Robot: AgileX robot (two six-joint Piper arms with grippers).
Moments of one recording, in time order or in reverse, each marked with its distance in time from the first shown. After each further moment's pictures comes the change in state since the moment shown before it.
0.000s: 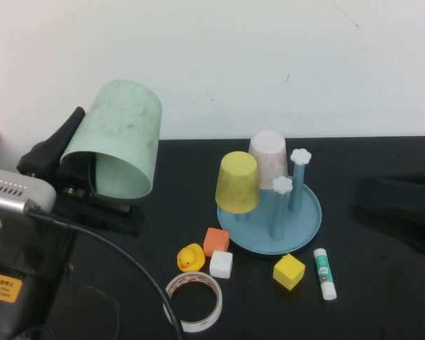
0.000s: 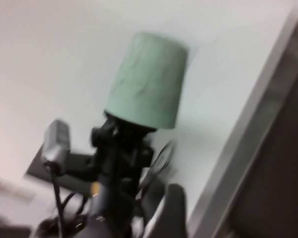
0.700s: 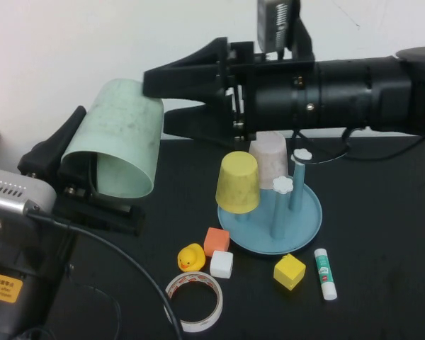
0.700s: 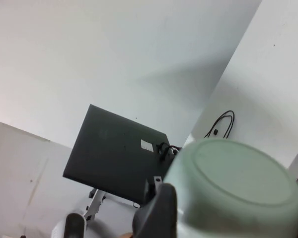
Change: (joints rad) right arm 0.421 0.669 -0.816 0.008 -0.114 0.216; left arm 0.000 0.000 0.000 0.016 -0.002 -0.012
